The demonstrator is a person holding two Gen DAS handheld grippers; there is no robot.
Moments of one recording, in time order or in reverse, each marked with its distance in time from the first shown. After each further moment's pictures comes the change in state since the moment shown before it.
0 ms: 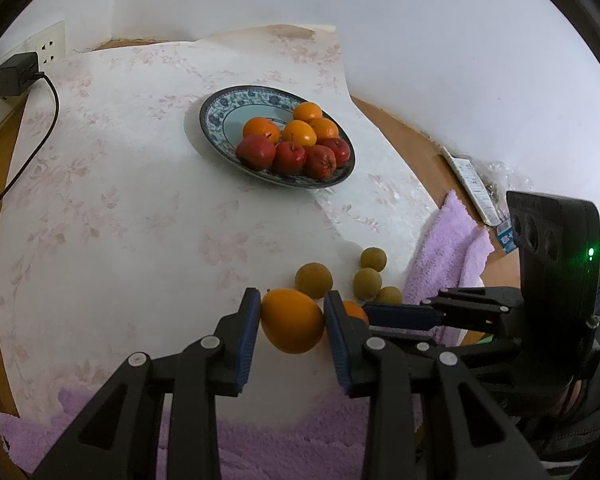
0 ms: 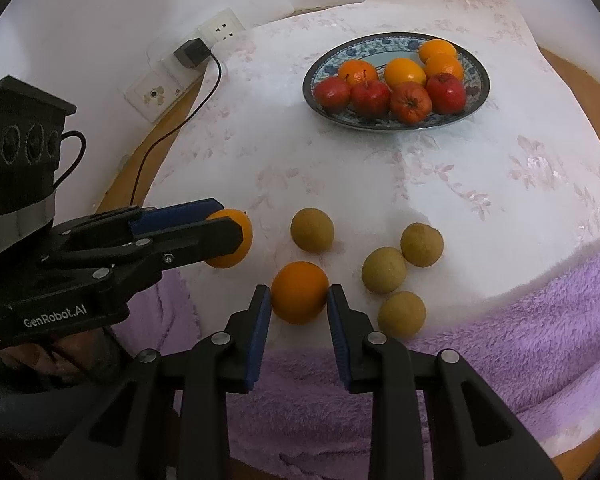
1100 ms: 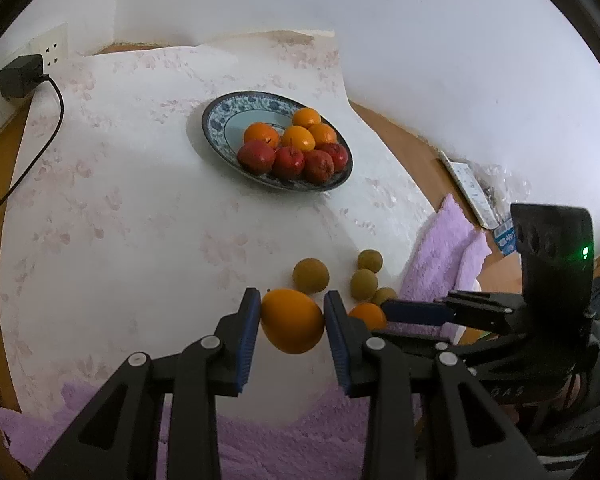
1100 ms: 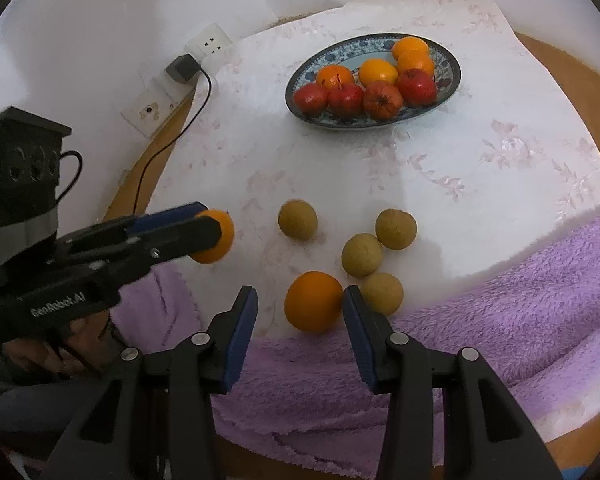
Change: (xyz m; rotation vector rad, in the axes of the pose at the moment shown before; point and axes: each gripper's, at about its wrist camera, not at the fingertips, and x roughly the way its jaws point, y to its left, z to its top) left arm -0.005 -0.001 -0.001 -0.006 -0.017 -0.004; right arm -0.010 -0.011 -0.006 0.051 -0.013 0.005
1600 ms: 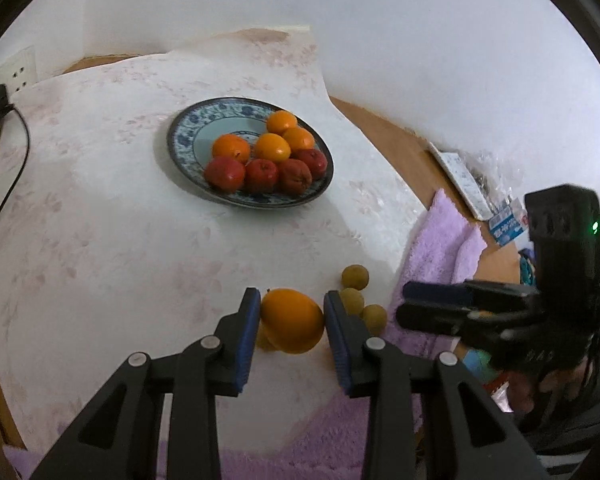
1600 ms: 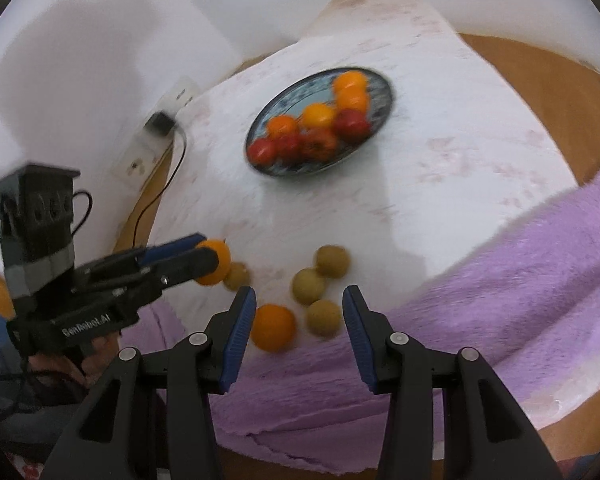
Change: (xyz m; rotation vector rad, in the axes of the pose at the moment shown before) left arm 0.012 -0.015 0.017 0.062 0.015 -0.022; right arm -0.030 -0.025 0.007 0.104 -0.083 0.015
